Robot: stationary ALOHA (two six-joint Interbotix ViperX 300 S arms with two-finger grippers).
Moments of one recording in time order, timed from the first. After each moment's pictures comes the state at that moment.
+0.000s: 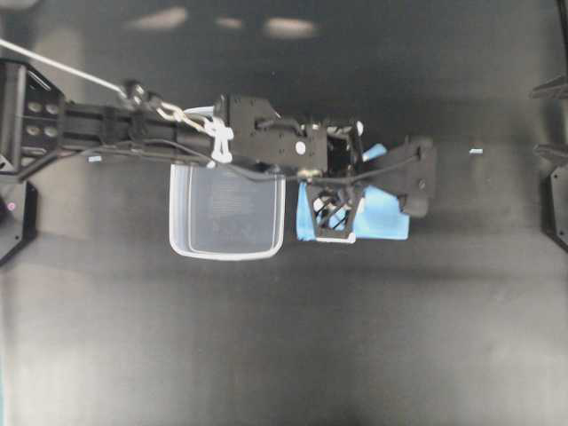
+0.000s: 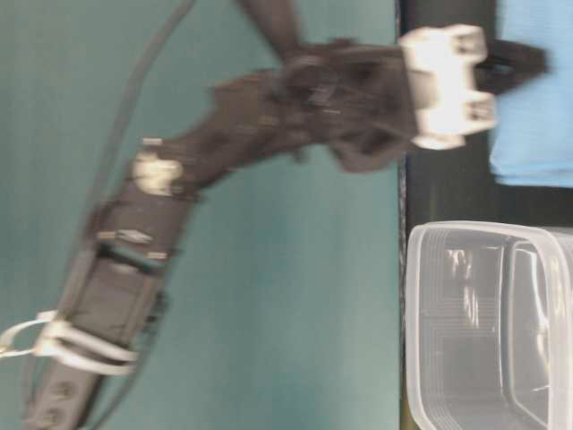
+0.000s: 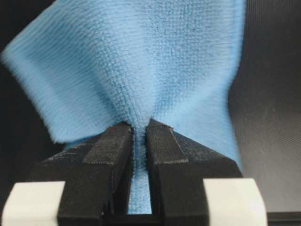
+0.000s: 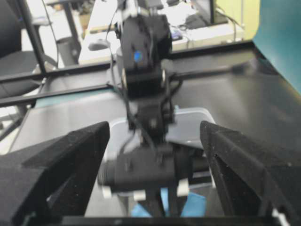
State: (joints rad) left arm 0.03 0.54 -0.23 0.04 0.81 0.12; right arm -0.08 -1.30 1.19 0.01 0.18 0.10
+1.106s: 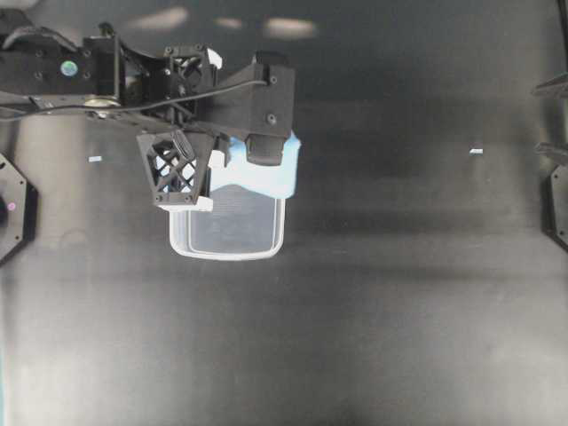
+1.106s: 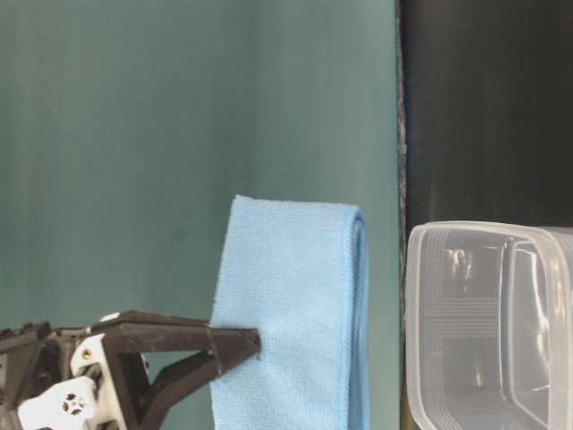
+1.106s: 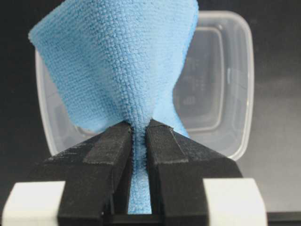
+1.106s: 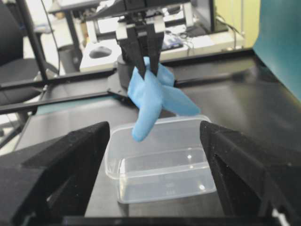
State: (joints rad) left arm 0.05 -0.10 0.18 0.04 1.07 0.10; right arm -0.08 -1.30 1.19 0.01 0.15 0.10
